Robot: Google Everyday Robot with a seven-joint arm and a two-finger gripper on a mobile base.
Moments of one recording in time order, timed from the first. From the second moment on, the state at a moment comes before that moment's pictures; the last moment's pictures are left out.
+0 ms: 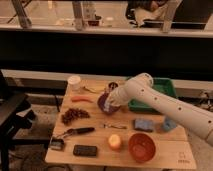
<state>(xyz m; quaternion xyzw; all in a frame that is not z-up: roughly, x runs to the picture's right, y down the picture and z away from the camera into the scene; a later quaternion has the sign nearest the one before) 0.037 0.062 0.796 -0.08 -0.25 -0.33 0.91</state>
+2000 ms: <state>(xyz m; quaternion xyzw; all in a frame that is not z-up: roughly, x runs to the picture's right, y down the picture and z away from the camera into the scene) 0.132 0.048 0.796 -0.07 -0.22 -0.24 0.94</state>
